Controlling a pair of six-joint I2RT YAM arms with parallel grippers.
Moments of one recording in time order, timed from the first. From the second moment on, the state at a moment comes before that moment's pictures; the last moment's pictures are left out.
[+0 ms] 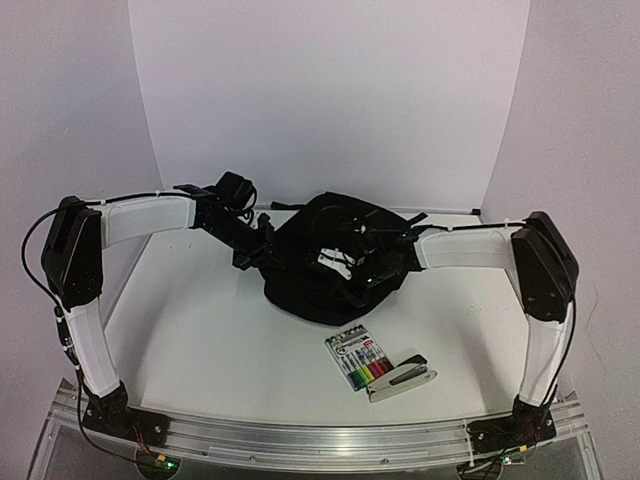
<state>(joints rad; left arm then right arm) -0.57 1.86 1.48 -0.60 0.52 -0.78 0.74 1.98 1.40 -0.36 -0.32 -0.52</state>
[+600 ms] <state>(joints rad) -0.59 1.93 1.59 -0.53 0.64 -0.77 0.44 1.80 1.35 -0.57 -0.35 -0.80</state>
